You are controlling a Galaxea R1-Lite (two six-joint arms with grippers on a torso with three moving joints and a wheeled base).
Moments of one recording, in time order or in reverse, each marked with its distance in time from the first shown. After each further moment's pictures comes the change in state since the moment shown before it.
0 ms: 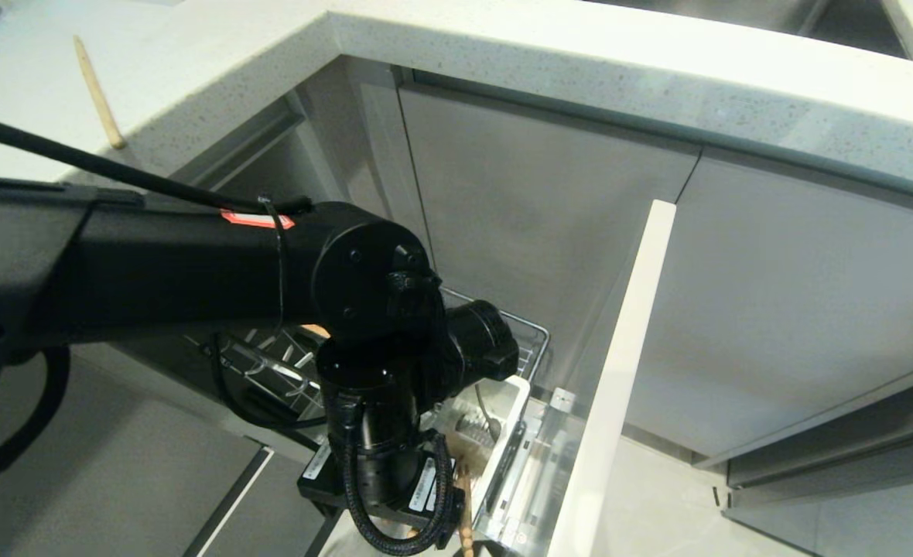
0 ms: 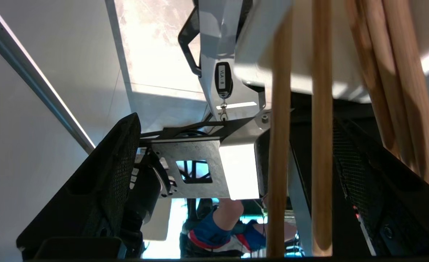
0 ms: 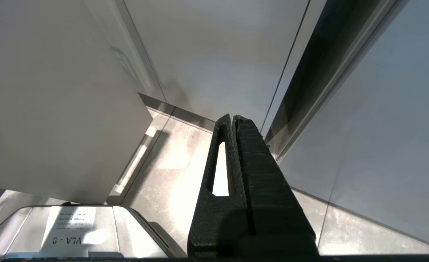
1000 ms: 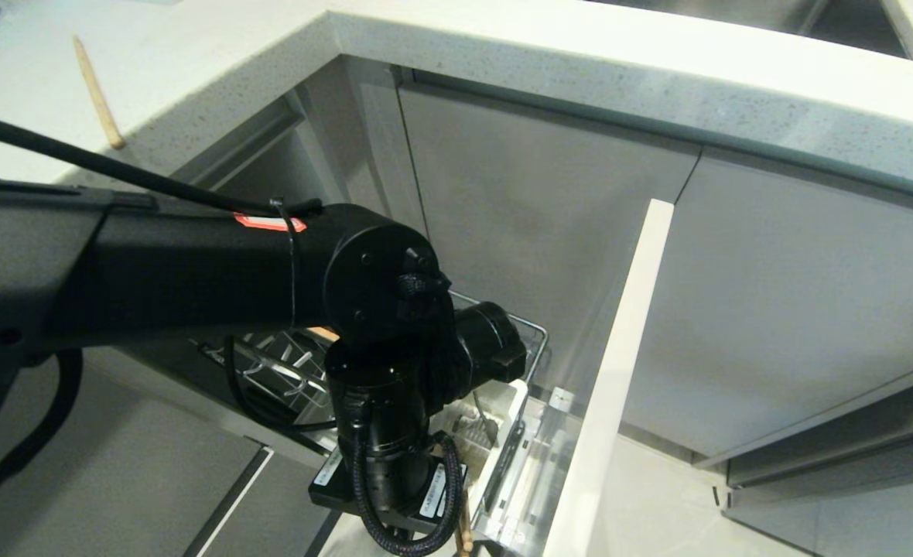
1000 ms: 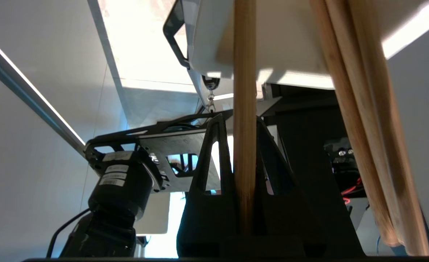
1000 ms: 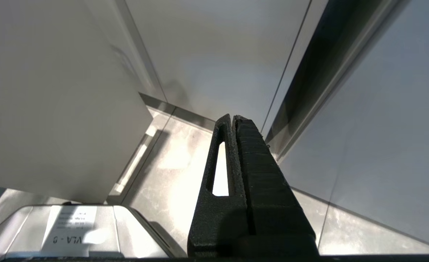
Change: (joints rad) left arm -0.014 0.012 -0.017 0.004 -0.061 0.012; right arm 0.000 0.000 0.000 0.000 0.000 0.000
